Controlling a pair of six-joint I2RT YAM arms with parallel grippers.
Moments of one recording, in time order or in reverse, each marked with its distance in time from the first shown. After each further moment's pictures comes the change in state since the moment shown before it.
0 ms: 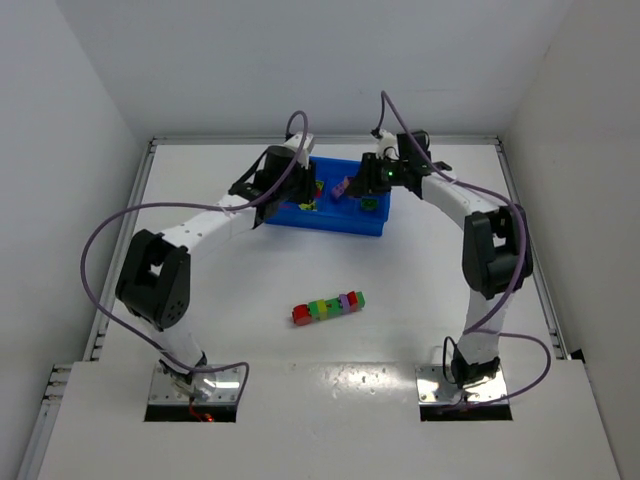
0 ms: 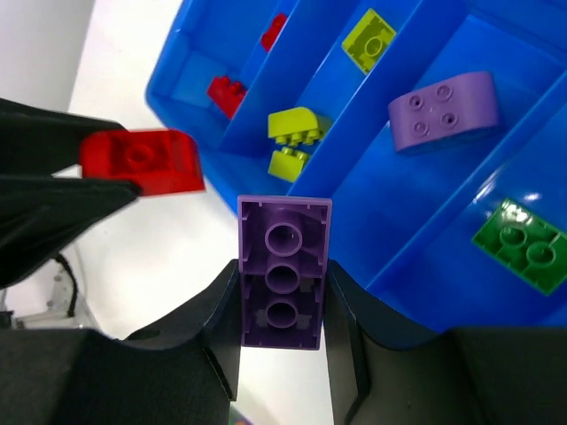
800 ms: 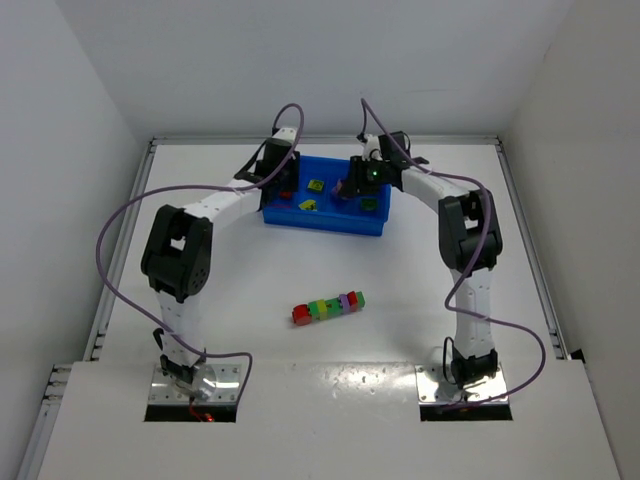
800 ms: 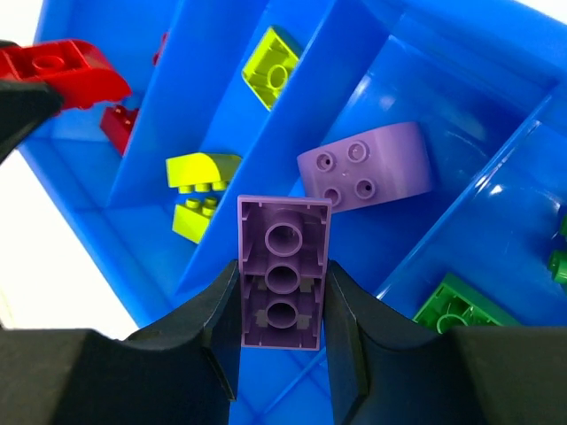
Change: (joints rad) left arm 0.100 0.241 0.164 -0.003 -0.201 0.001; right arm 0.027 0.282 0.240 -0.051 0.100 -0.040
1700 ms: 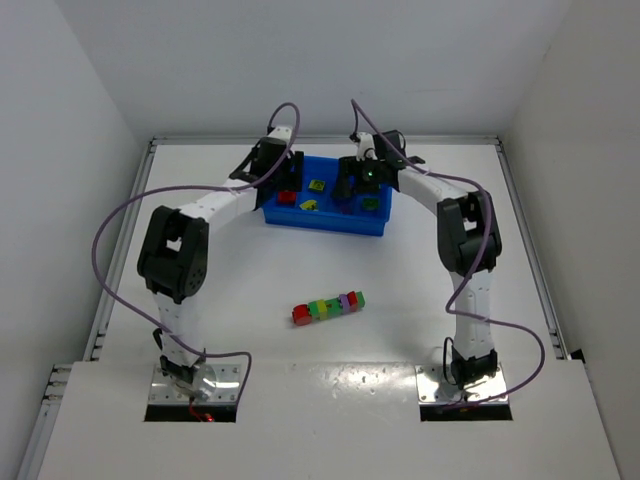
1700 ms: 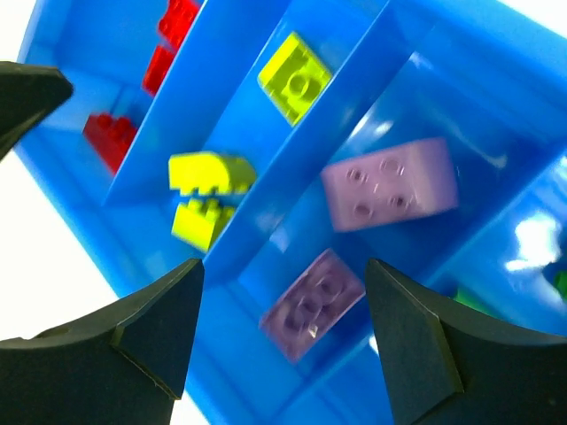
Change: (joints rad) left arm 0.020 0.005 0.008 -0.005 -0.026 0.032; right arm 0.030 -0.003 0.019 -0.015 0.062 -0.079
